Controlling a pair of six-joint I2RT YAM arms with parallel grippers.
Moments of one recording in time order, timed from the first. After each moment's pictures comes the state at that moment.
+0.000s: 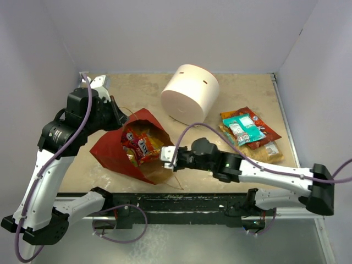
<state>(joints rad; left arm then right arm) -0.42 1.03 1.53 -1.06 0.00 -0.52 1.19 1.21 0.84 0.06 -0.07 -0.53</state>
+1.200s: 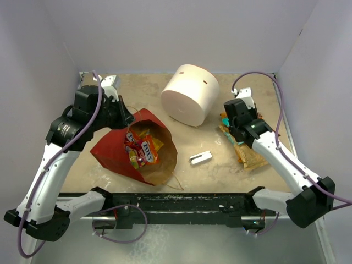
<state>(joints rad) -0.42 1.06 1.49 -1.00 0.09 -0.47 0.49 1.19 1.06 -0.69 0.98 0.04</state>
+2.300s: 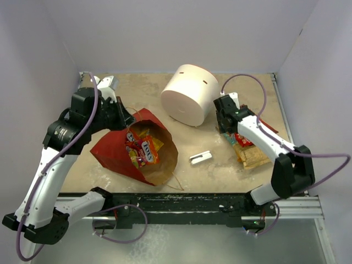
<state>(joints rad) -0.42 1.05 1.49 -1.00 0.13 -0.47 0.43 1.53 1.14 -0.75 0.66 0.24</state>
